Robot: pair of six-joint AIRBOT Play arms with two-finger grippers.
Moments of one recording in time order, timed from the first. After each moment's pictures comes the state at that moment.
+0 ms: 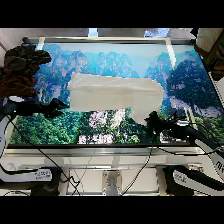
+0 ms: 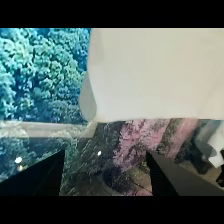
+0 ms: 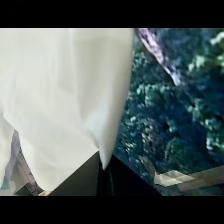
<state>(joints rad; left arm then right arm) 0.33 -1.46 0.89 0.73 -1.09 -1.21 -0.08 -1.25 0.36 -0.36 0.51 1.33</state>
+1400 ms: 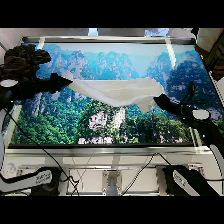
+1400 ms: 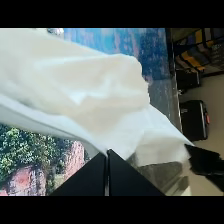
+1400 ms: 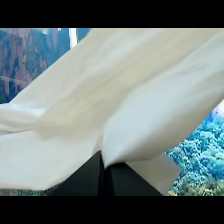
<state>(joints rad) 0.22 -1.30 1.10 0.36 -1.14 -1.05 -0.08 -0.90 0.58 -0.50 0.55 1.21</state>
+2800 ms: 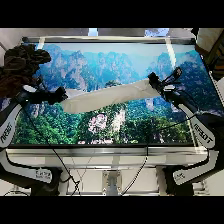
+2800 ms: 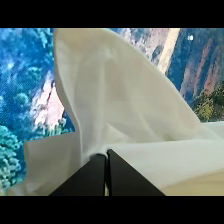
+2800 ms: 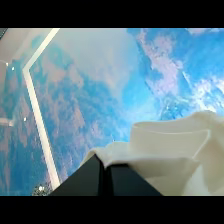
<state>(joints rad) 0.20 -1.61 1.11 0.80 -0.78 -1.31 0.08 -1.66 1.12 -0.44 0.01 1.31</state>
